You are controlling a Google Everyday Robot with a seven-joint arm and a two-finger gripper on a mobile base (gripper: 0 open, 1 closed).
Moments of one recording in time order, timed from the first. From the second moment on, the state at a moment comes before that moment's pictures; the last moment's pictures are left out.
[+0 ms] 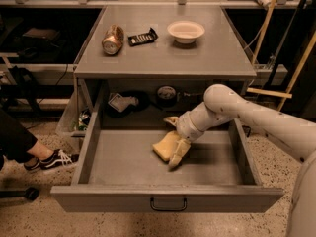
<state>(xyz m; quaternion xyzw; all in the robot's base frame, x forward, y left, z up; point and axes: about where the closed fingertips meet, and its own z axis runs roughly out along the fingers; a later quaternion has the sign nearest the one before) 0.601 -0.043 0.596 -0.69 0.63 0.23 0.26</state>
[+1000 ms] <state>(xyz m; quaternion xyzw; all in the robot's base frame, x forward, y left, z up) 0.601 -0.043 0.596 -0.69 0.63 0.23 0.26</state>
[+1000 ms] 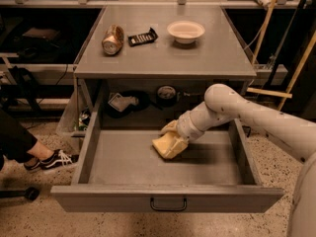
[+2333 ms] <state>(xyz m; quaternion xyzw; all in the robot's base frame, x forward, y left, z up) 0.612 0.032 0.687 -0.72 0.63 0.10 0.27</state>
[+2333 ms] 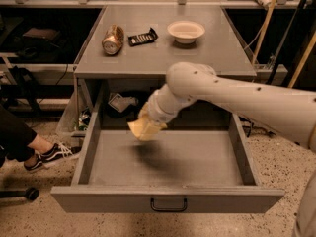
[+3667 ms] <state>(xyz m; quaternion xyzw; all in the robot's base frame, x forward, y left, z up) 0.656 -0.003 0.733 -0.69 0.67 0.08 0.25</state>
